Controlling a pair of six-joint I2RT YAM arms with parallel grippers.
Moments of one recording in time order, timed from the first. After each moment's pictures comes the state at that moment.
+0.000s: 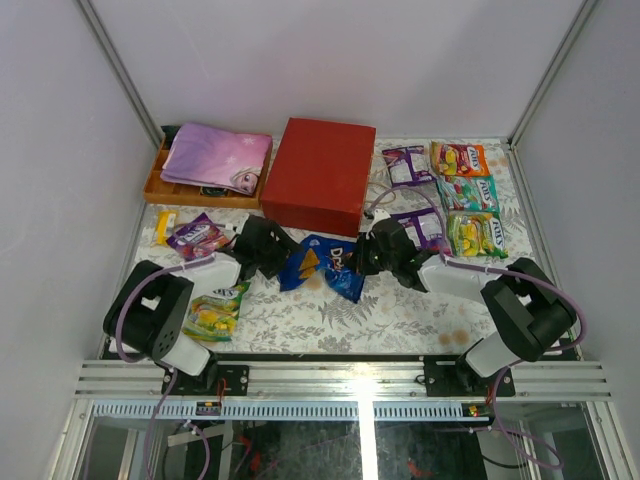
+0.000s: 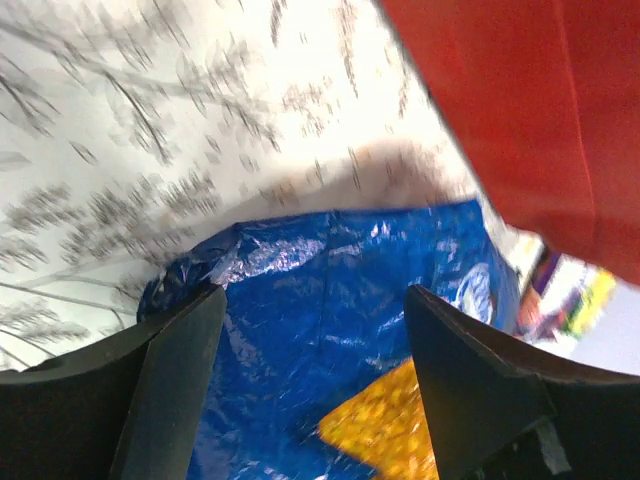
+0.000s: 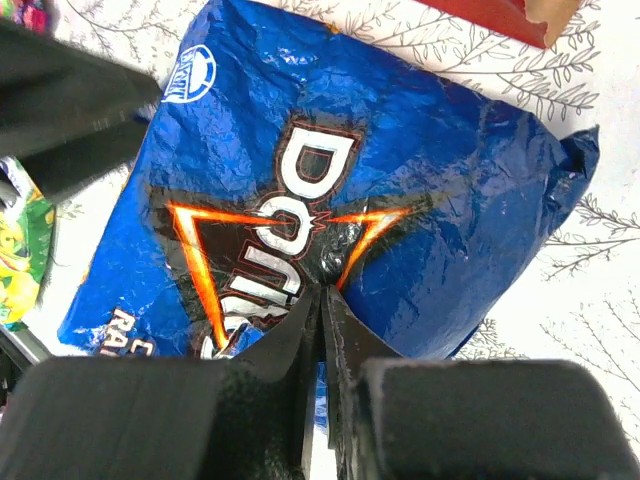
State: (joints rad) left arm -0.42 1.51 0.60 0.13 0.08 -1.15; right arm 0.66 1.54 0.69 0.18 -0.15 0.59
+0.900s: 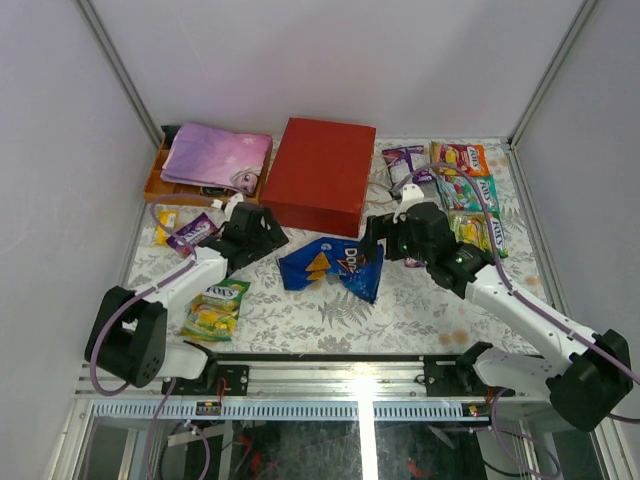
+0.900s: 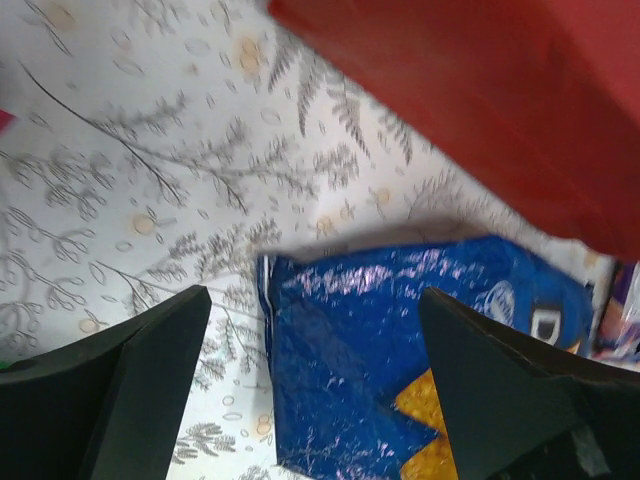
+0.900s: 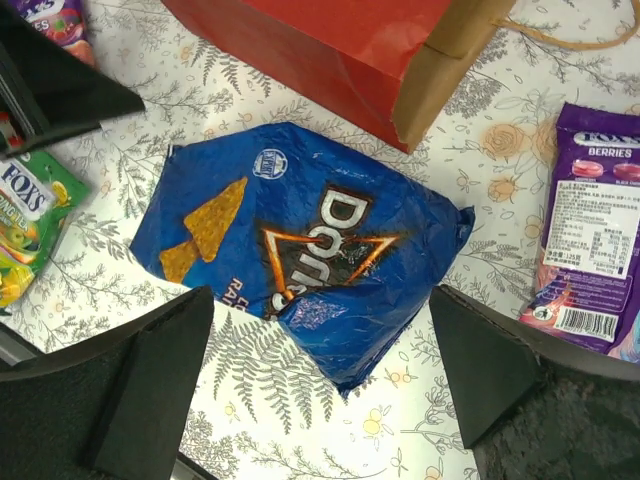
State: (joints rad) left arm -0.39 1.36 0.78 -0.23 -0.16 -0.85; right arm 0.64 1.13 0.87 -0.31 0.02 0.33
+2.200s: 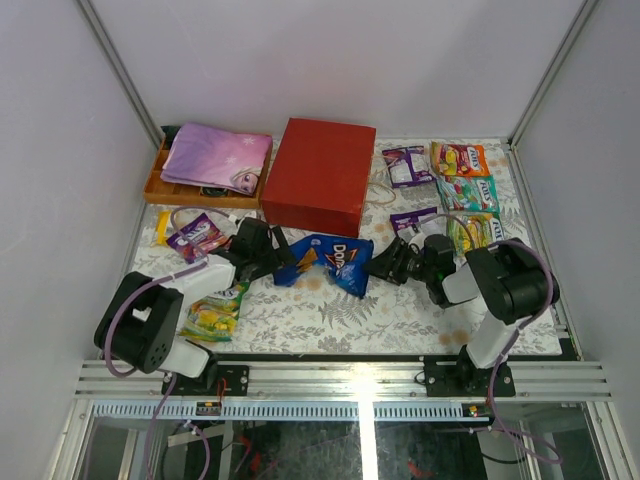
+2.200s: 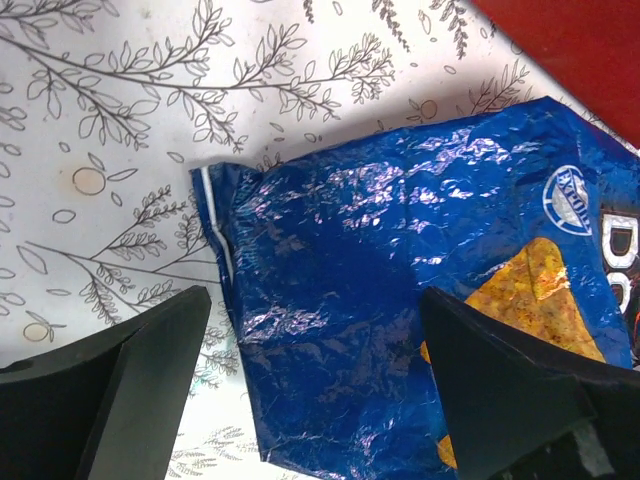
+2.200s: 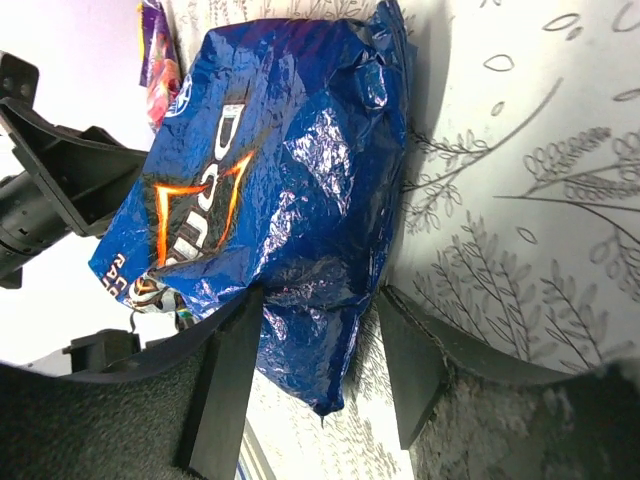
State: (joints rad) left arm -0.42 1.44 0.63 -0.08 0.00 -0.79; right arm 0.29 1.72 0.36 0.84 -0.63 0.90
